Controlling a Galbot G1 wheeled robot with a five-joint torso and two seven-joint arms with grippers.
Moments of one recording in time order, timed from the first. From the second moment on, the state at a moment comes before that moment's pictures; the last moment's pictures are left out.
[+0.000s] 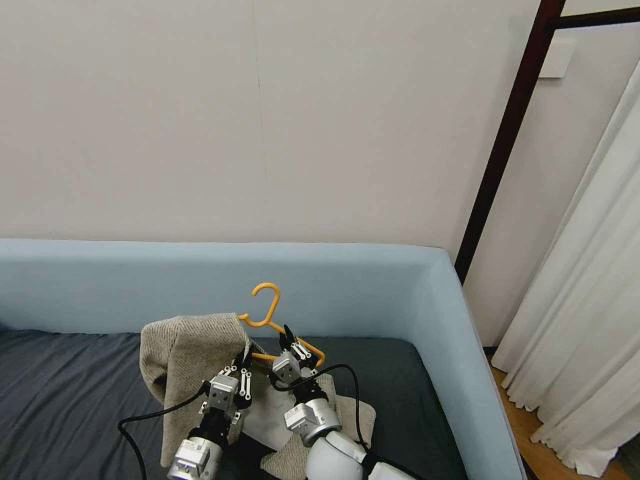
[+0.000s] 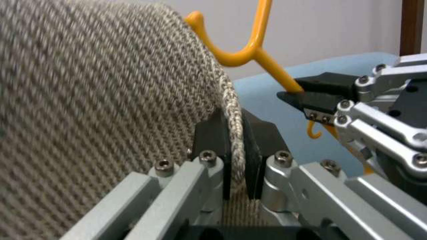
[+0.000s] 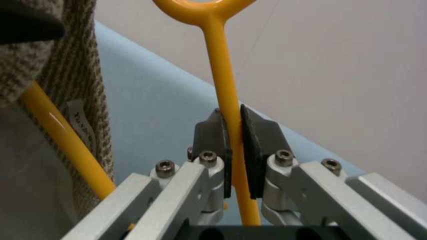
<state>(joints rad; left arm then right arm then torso) 1.35 -0.96 -0.17 -1.94 -0.16 -0.21 -0.36 -0.72 1.31 -0.52 1.55 -0.05 -0.08 0.62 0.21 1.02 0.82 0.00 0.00</state>
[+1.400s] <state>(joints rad) 1.16 -0.14 -0.37 -1.85 -0.98 -0.43 0.47 -0.76 1.38 -0.37 1.40 -0.33 0.10 0.60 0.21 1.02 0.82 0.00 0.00</state>
